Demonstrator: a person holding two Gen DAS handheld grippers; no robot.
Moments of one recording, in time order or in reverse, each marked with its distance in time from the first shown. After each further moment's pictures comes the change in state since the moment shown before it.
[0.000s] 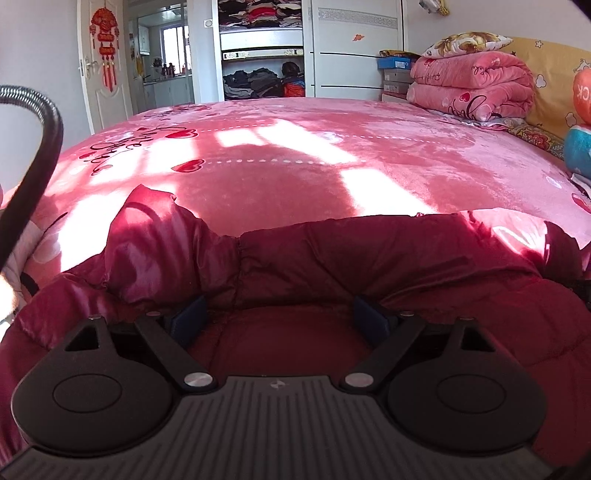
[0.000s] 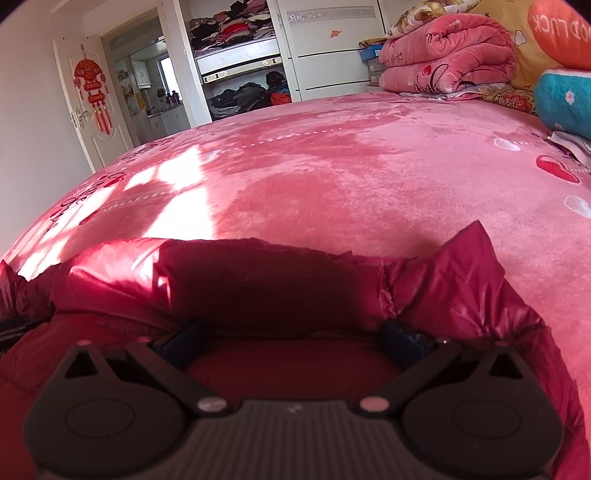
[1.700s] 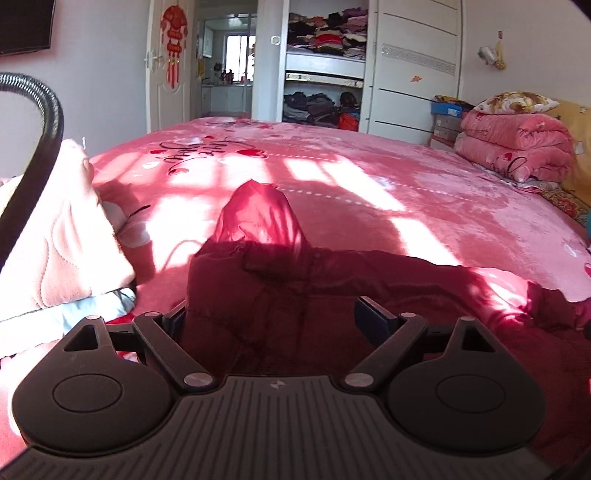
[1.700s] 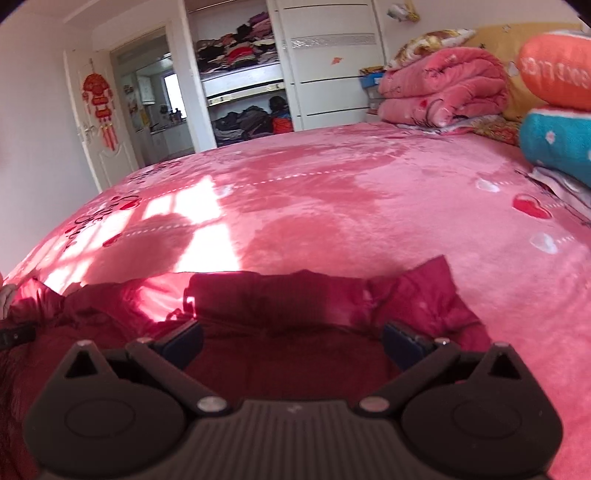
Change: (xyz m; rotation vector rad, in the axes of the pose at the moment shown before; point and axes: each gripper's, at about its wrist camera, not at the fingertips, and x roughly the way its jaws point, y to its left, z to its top) left arm -0.041 0.019 0.006 -0.178 -0.081 0.087; right arm -0.073 0.008 0.010 0.004 -0.063 -0.018
